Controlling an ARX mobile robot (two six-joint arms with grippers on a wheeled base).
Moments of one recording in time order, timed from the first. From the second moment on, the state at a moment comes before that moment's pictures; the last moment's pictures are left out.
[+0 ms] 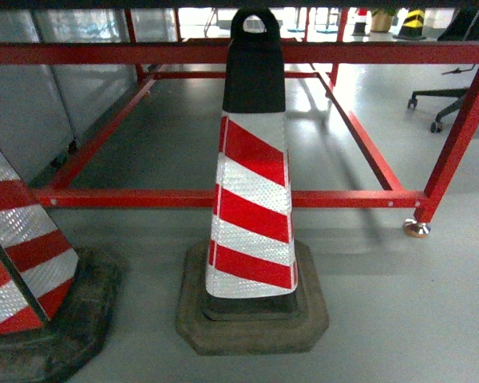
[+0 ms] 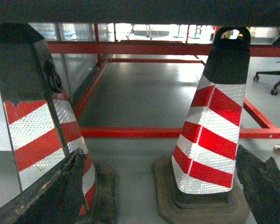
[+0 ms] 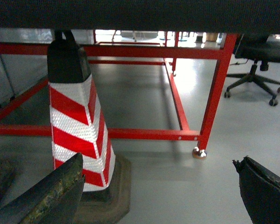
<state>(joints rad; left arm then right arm) 0.00 0.01 0.02 -0.01 0.00 0.00 0.00 0.01 0.01 0.00 0.00 0.00</state>
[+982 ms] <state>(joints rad) 0.00 0.01 0.02 -0.01 0.00 0.00 0.00 0.01 0.01 0.00 0.00 0.00</state>
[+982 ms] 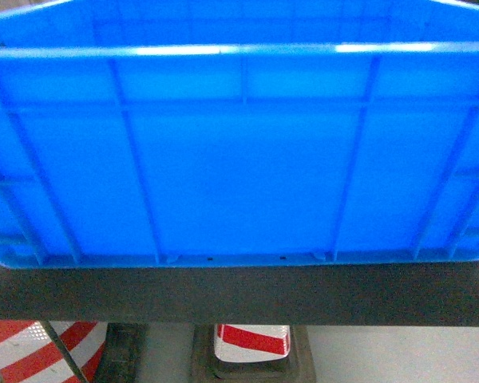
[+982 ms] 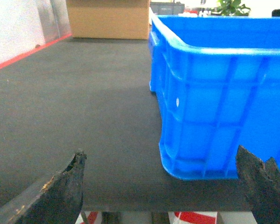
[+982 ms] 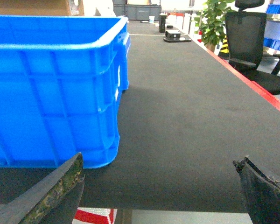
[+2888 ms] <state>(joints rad) 0.00 0.01 0.02 0.00 0.00 0.00 0.00 0.00 0.01 -0.01 0.00 0.00</state>
